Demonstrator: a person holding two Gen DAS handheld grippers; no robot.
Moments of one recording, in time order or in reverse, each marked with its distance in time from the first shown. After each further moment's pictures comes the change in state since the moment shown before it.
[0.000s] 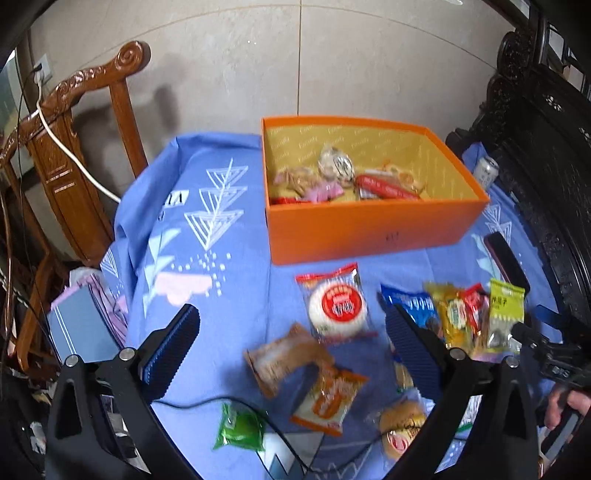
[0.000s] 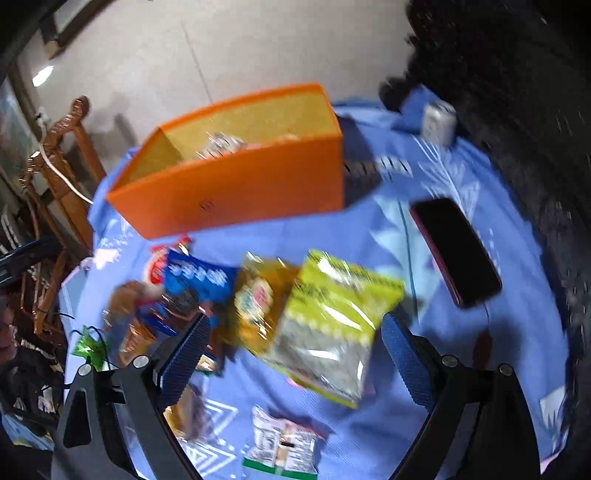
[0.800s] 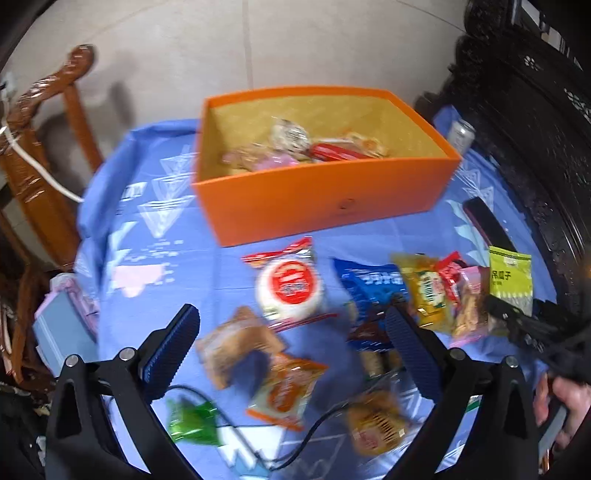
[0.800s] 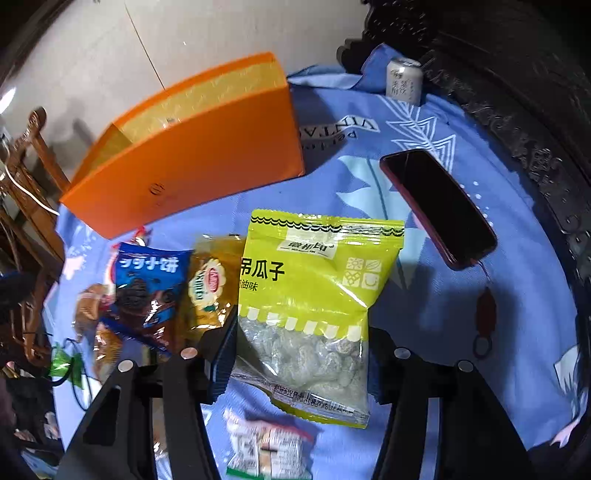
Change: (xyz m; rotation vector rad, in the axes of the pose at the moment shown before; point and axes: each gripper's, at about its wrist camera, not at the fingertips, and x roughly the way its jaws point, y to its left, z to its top) left arm 0.030 -0.061 -0.008 0.092 0.068 -0.060; right arm 0.014 -0.018 -0.016 0.120 0.025 -0.046
